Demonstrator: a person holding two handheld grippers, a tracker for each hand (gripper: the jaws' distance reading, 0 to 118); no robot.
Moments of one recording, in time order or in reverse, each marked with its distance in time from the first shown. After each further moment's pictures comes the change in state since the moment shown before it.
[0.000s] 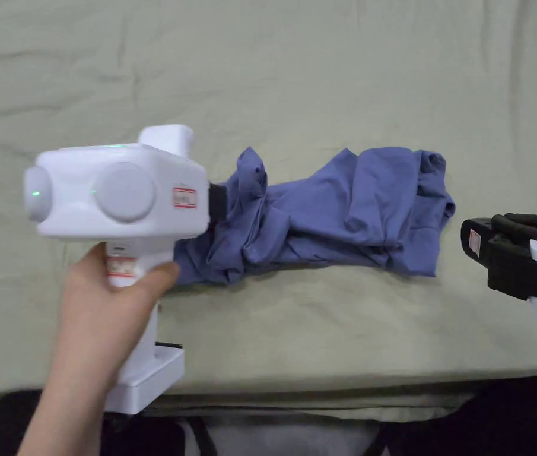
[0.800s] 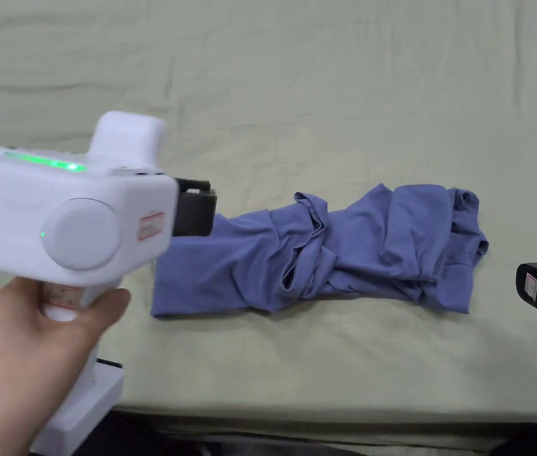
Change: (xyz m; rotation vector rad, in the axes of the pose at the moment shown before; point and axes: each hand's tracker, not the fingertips) left arm -0.065 -0.012 0.098 0.236 0.297 -0.065; right arm 0.007 -0.003 0.009 -0.004 -0.035 -0.030
